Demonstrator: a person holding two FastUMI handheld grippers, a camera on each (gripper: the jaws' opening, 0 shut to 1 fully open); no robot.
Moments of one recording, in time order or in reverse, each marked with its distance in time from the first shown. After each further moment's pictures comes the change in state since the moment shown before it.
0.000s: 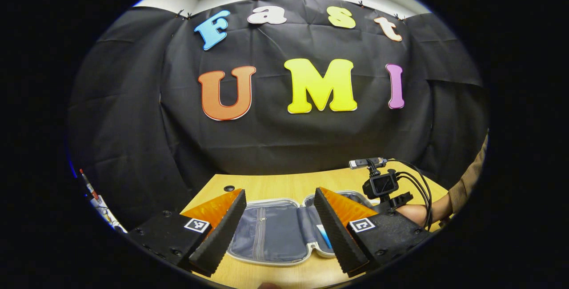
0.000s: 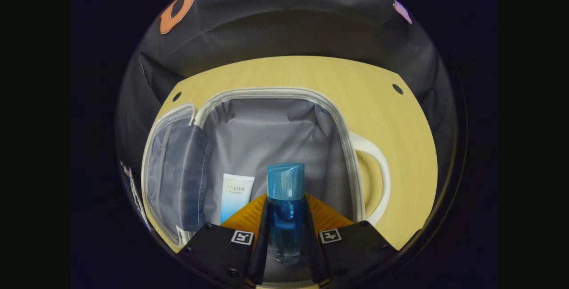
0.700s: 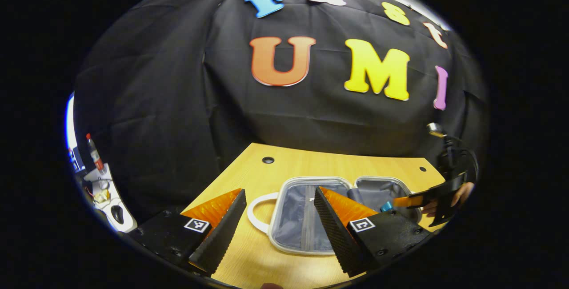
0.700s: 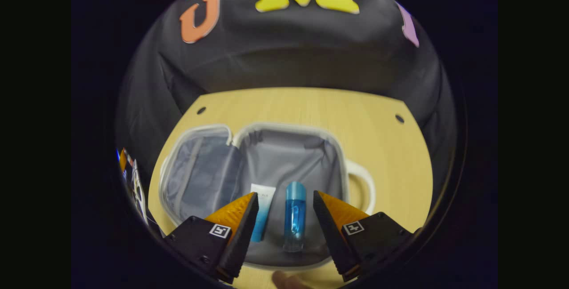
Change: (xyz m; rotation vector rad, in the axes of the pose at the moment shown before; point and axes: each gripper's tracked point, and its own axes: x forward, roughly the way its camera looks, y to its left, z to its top) left arm 0.023 0.149 -0.089 -0.238 0.174 0.176; right arm -0.103 0.018 0.048 -0.149 -0.279 0.114
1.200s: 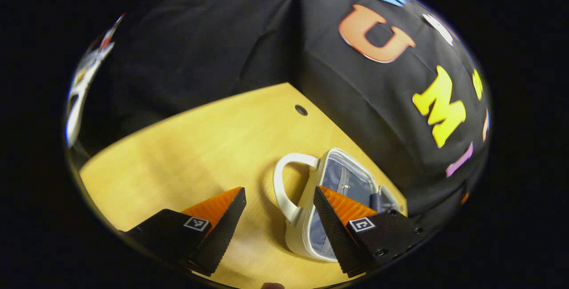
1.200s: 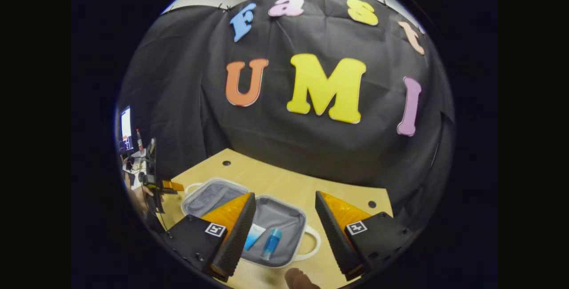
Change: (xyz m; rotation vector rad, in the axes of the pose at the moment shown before) left arm 0.086 0.049 -0.121 -0.723 0.293 -0.104; right arm -0.202 -0.020 0.116 -0.202 -0.444 0.074
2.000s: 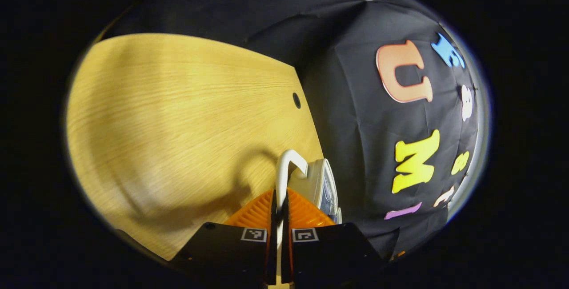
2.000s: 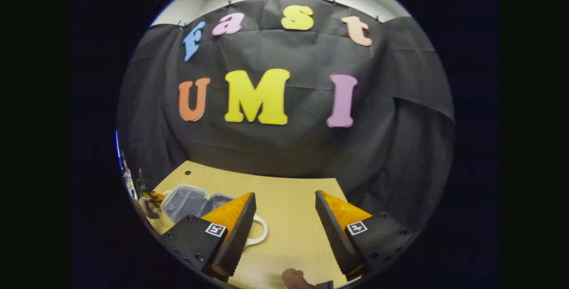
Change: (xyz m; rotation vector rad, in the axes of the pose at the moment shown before) left arm 0.034 -0.012 0.004 -0.211 0.050 -0.175; right arm -0.125 -0.164 -0.012 0.144 -0.027 -0.372
